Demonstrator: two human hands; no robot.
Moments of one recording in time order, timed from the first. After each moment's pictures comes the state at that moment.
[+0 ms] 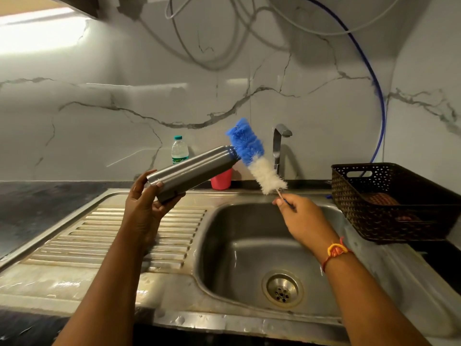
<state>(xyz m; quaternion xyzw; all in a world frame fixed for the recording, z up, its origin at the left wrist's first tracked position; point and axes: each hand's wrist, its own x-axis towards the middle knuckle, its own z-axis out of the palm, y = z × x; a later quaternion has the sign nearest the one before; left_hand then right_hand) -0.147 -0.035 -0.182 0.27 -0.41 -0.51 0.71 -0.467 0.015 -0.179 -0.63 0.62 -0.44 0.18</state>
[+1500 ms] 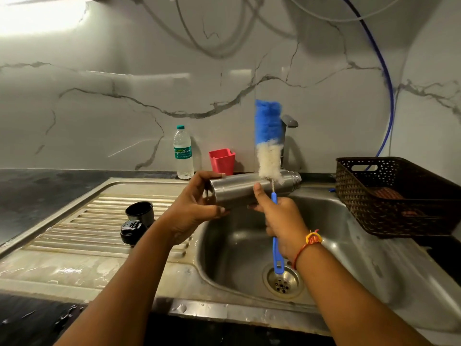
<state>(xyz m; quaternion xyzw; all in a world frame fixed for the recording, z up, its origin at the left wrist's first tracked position) -0.208 -0.018 -0.187 0.30 -0.63 -0.54 0.47 -0.416 0.007 -0.194 -0.44 0.55 -0.55 0.45</state>
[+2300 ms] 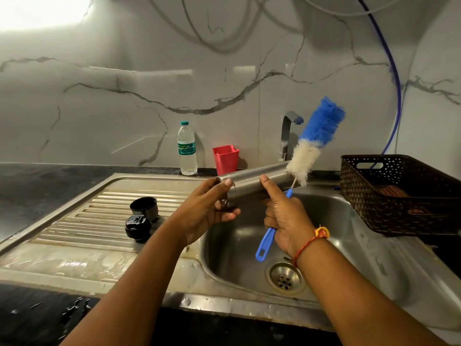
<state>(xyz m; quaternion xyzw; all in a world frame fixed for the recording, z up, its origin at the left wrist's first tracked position) -0.232 0.002 -0.175 0.37 -0.50 -0.62 0.48 -0.412 0.004 -0.195 -0.30 0.43 -0.62 0.58</state>
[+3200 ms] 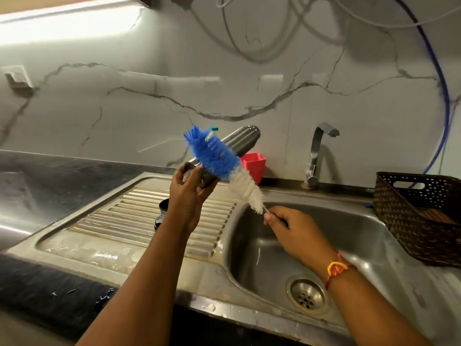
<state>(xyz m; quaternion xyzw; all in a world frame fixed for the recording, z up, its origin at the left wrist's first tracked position) -0.167 -0.031 -0.174 0.26 -0.34 -0.51 0.75 -0.399 0.018 -0.191 -0.74 0.54 -0.35 0.19</state>
